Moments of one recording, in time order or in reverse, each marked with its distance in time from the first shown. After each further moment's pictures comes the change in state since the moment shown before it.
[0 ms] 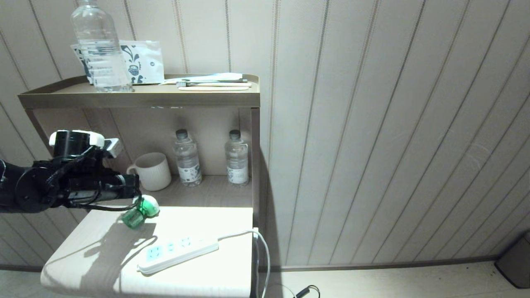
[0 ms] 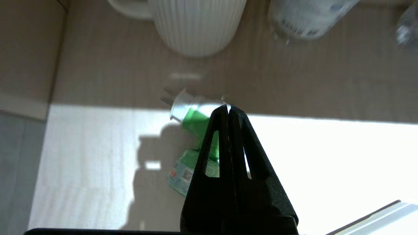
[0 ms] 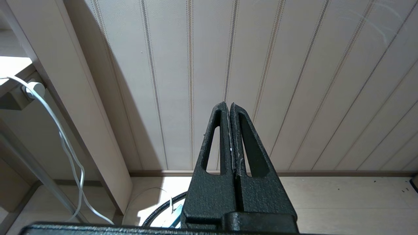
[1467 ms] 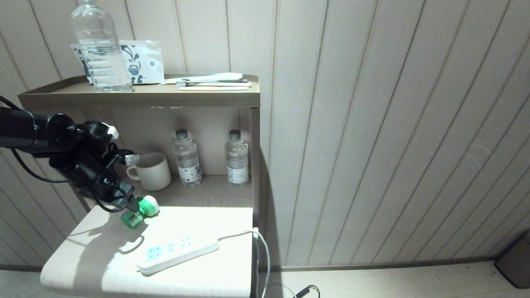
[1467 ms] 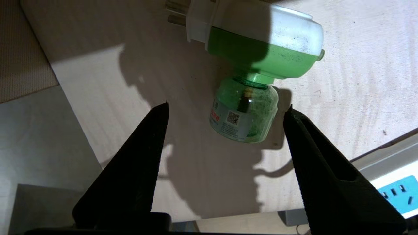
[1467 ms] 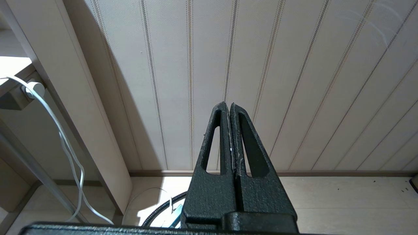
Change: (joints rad) left arm 0.056 0.246 -0.613 0.940 0.029 0.410; right arm 0.000 0.000 0.000 0.000 0.000 0.000
